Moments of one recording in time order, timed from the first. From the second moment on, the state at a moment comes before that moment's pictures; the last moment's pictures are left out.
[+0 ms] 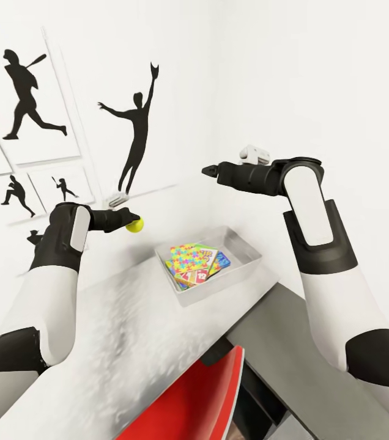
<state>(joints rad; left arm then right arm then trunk) -1.19 0.00 0.25 -0.94 0.16 1.04 -0.22 -1.22 0.02 0.27 -1.49 -1.07 1.01 -0.57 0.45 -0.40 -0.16</state>
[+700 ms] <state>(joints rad) -1.18 -0.01 0.25 -0.94 0.16 1.04 -0.22 -1.22 0.02 0.27 -1.48 -1.07 1.01 -0.57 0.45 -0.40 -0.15</state>
